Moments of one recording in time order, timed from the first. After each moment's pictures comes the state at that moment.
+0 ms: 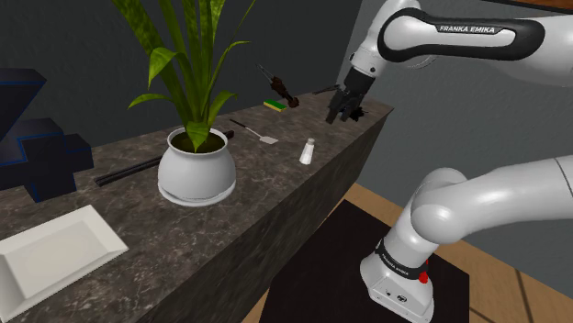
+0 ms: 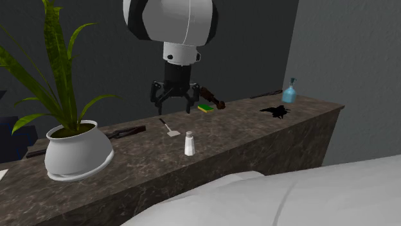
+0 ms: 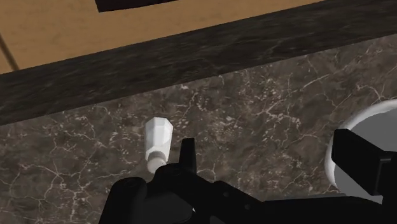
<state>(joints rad) -0.03 -0.77 -0.22 -2.52 -0.03 1.89 -0.08</state>
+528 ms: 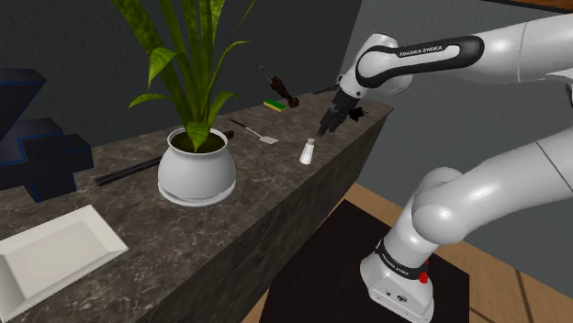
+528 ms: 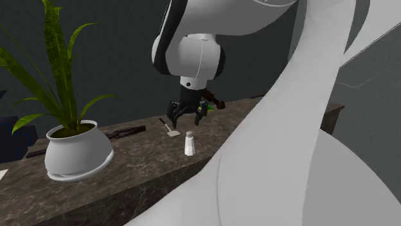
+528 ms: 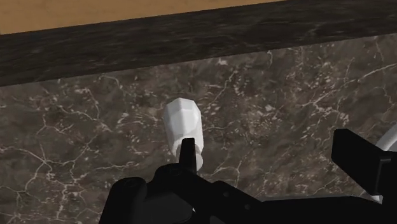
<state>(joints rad) 0.01 -0.57 -0.40 -2.58 -0.05 2.18 -0.32</state>
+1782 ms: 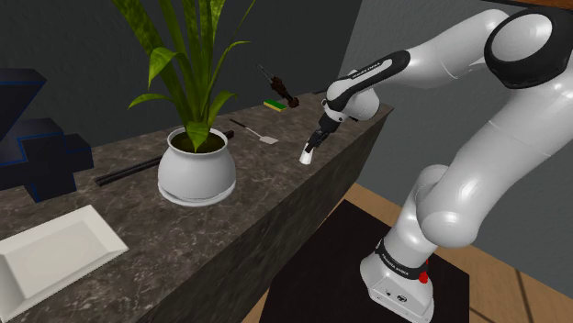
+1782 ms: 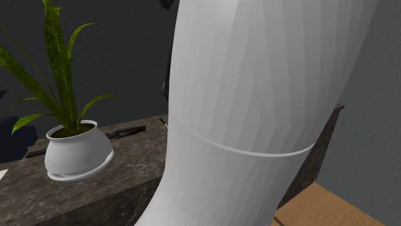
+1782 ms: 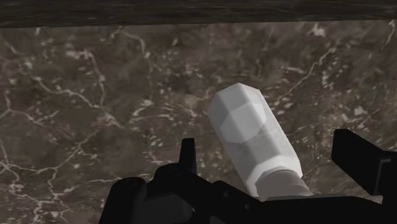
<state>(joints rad) 0.19 -0.18 -0.66 -2.54 0.22 2.54 -0.73</state>
